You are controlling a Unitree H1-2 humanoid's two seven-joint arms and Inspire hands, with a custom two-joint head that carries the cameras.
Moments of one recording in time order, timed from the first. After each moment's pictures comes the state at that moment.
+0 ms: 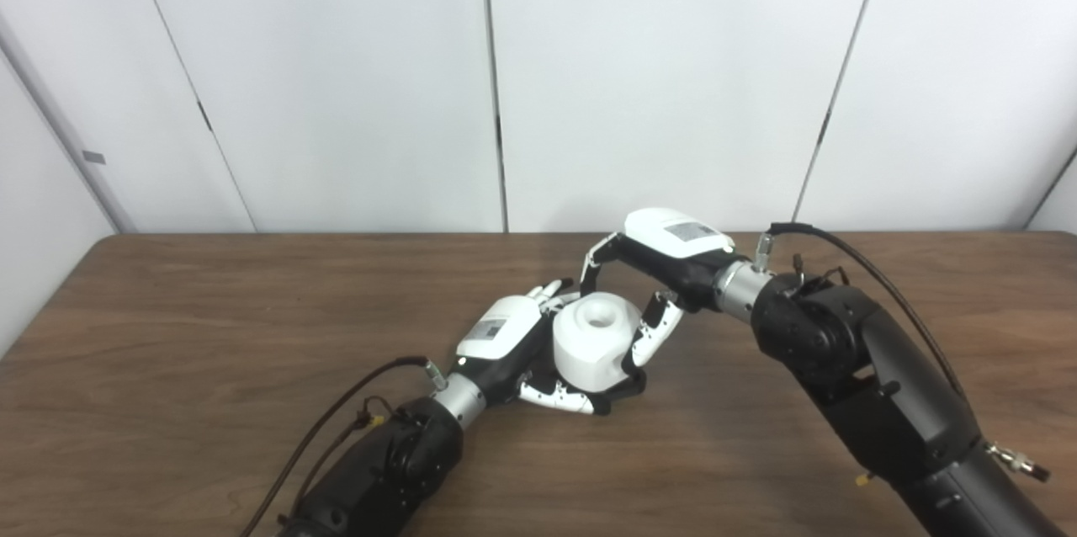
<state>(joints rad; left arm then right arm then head) -0.53 0.21 -0.53 0.62 0.60 -0.32 0.14 -0.67 -0.34 0.41 0.04 -0.70 0.07 0.52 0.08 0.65</state>
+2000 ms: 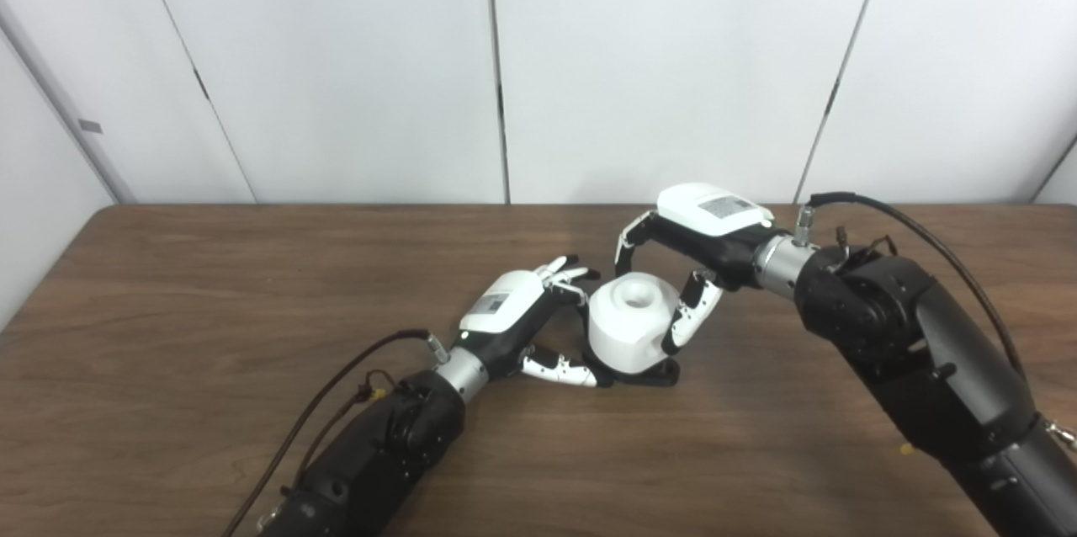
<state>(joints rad) -0.52 0.21 -0.53 0.59 0.57 -0.32 0.11 -0.65 -0.43 0.41 -0.07 -0.70 0.09 0.60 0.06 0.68</state>
